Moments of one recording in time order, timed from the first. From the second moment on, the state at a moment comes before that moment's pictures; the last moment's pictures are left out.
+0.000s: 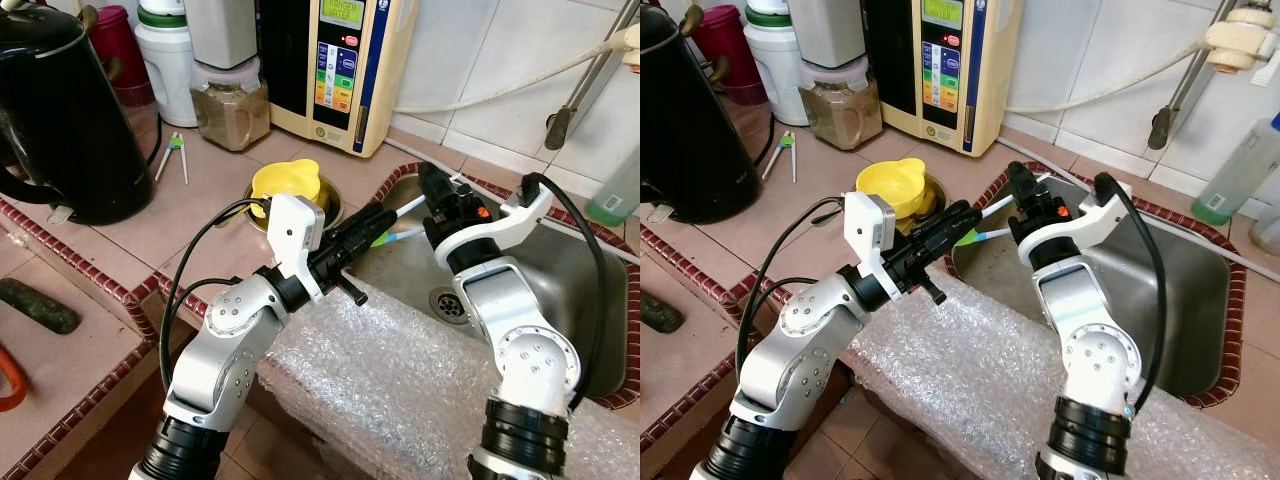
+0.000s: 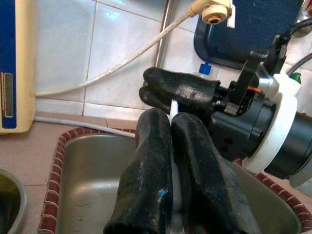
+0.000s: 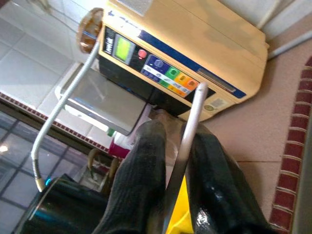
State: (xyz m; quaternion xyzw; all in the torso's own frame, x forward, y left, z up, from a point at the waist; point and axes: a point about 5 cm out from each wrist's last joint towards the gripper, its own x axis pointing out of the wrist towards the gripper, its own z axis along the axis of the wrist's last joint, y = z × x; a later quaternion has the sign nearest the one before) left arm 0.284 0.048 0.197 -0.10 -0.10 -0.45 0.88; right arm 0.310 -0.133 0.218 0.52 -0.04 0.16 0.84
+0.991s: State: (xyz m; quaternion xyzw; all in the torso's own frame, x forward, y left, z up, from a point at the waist) left arm 0.279 0.055 0.183 -0.04 -0.06 -0.49 0.87; right arm 0.329 -0.166 0.239 0.25 -0.09 0.10 0.96
